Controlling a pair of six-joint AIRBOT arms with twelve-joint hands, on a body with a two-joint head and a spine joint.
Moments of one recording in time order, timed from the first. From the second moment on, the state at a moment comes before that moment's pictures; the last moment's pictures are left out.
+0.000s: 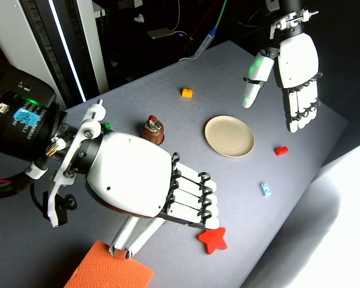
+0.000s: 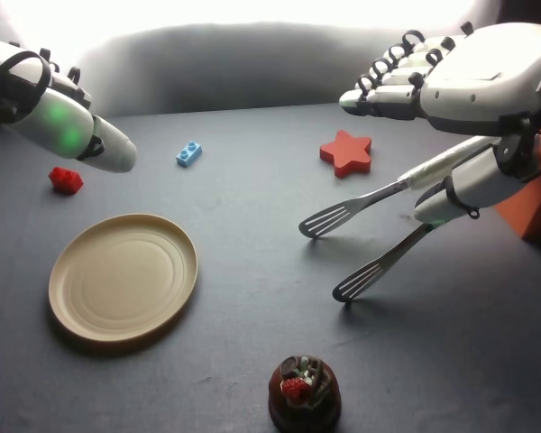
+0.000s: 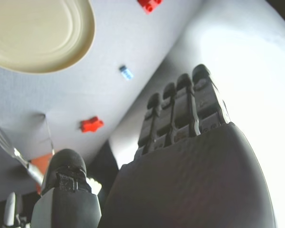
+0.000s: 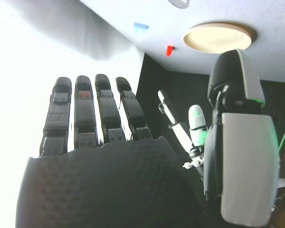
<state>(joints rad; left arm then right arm) -0.11 -0.89 1.07 0.59 0.80 0.42 -0.15 -1.01 1.10 0.23 -0.13 -1.44</state>
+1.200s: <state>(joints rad) -0.11 -0.89 1.07 0.58 0.81 0.42 -0.17 -1.10 1.23 0.23 -0.31 -1.39</state>
